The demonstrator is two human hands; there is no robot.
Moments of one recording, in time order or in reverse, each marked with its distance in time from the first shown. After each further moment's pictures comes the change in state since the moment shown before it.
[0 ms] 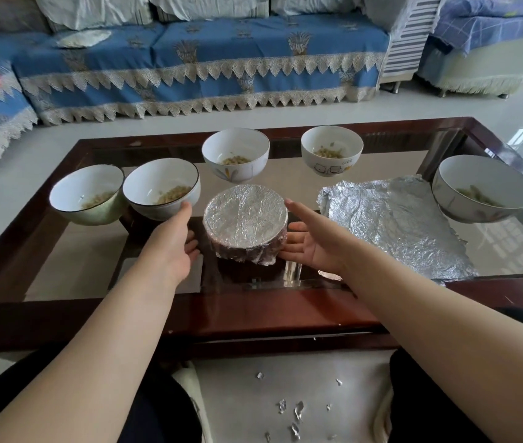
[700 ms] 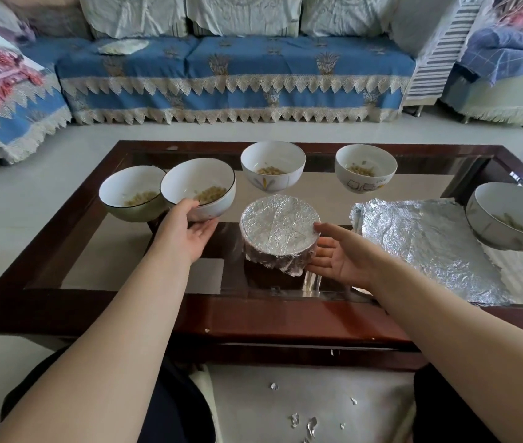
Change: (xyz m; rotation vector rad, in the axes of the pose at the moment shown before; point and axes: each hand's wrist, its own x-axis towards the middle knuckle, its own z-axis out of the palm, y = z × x) left_hand 0.017 0.033 -0.049 -0.576 -0.014 -0.024; right_hand 0.007 0.005 0.008 0.031 -0.035 0.072
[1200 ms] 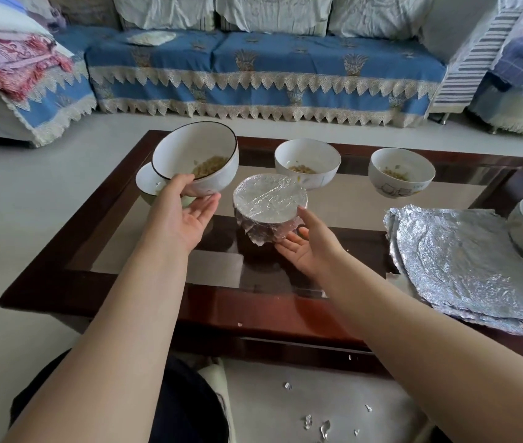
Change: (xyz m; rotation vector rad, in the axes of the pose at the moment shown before) left_hand -0.029 0.051 -0.024 -0.066 -0.038 0.110; right_hand 0.045 0.022 0.108 0.359 0.084 -0.081
